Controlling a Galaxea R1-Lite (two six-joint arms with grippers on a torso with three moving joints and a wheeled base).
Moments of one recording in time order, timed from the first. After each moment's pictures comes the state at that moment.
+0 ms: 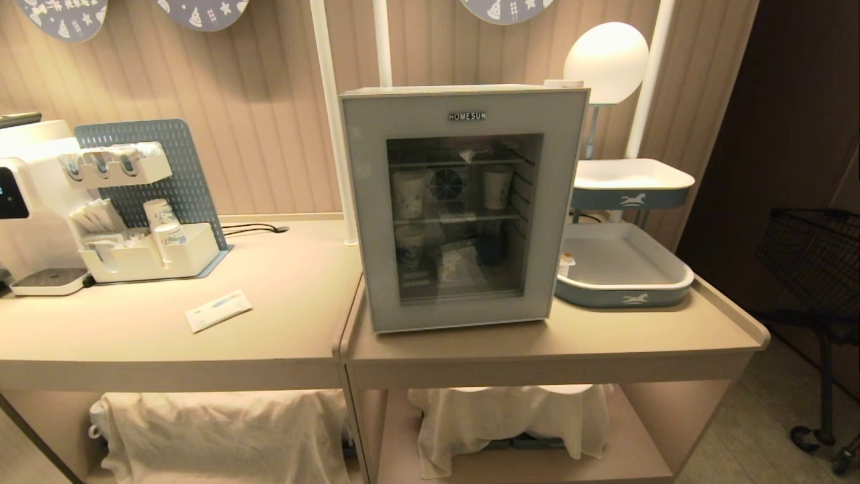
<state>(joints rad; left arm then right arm) 0.00 0.00 0.00 0.01 0.00 0.00 0.00 0.00 -0.03 0.10 0.02 -0.06</state>
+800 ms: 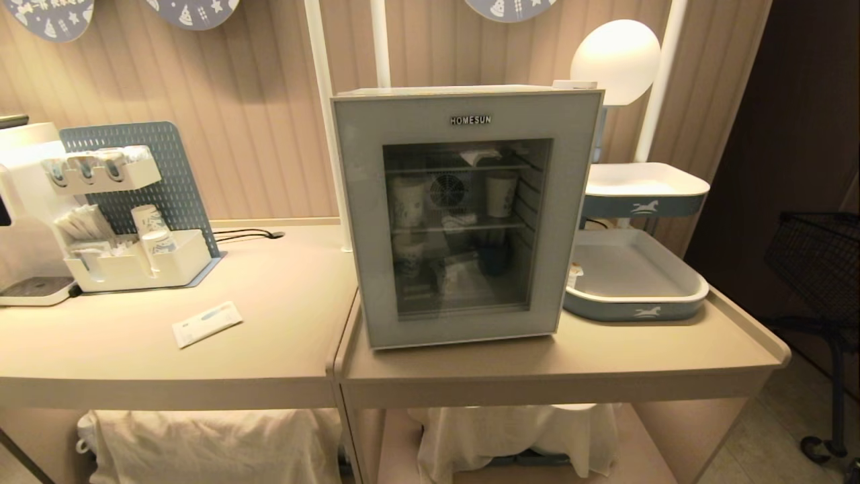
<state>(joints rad) 0.00 0.00 0.00 0.01 0.00 0.00 0.00 0.00 -0.03 0.10 0.01 -0.06</state>
